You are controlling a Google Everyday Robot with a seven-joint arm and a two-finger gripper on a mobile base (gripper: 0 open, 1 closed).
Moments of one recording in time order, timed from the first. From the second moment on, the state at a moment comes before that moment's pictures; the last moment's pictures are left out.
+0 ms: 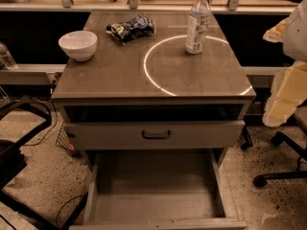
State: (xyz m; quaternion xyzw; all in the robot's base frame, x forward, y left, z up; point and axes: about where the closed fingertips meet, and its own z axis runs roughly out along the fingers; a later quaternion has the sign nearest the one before) arm 0.438 -0.214 0.985 -0.60 0.78 -0.04 0.17
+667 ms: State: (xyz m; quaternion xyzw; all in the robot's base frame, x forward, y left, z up) arm 0.450 -0.223 0.983 -0.58 0.79 -0.02 0.21
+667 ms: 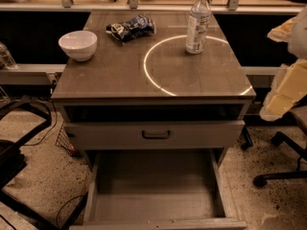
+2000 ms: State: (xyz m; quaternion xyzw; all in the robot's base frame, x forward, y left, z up) arm 0.582 -0.327 1.041 -0.37 0.73 0.02 0.57
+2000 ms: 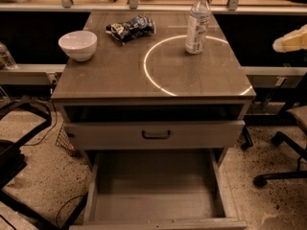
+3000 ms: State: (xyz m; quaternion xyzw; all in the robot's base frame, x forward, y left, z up) arm 0.673 -0.271 1.002 -0.31 0.70 0.15 0.62
